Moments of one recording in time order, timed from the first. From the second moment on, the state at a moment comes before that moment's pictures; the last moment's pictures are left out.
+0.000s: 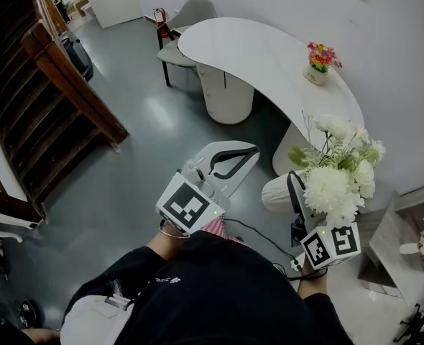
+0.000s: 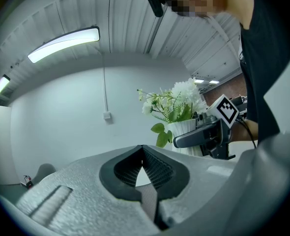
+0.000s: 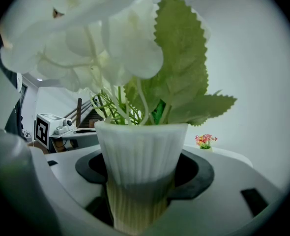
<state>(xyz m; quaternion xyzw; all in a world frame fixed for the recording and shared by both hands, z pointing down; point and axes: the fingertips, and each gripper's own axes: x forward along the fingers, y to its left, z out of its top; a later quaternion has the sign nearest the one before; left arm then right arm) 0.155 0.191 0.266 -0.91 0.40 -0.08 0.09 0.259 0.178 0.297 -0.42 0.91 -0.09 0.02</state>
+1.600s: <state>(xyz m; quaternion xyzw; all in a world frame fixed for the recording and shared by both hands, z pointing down) 0.116 0.077 0.281 -0.91 0.39 -0.07 0.09 0.209 0.067 0.311 -0.41 0.91 -0.08 0.01</state>
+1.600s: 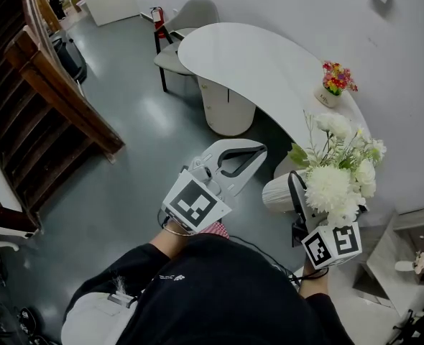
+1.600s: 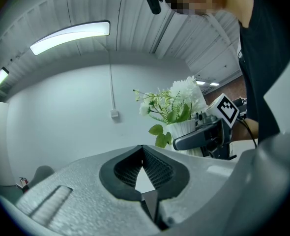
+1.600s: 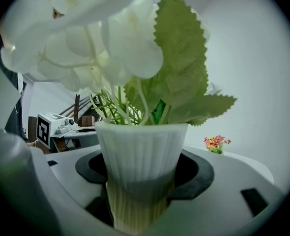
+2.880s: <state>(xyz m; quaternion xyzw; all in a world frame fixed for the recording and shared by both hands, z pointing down) 0.037 -0.026 0.309 -0.93 0.36 -0.09 0.10 0.122 -0.034 0.328 -0.43 0.90 -0.10 0.00</state>
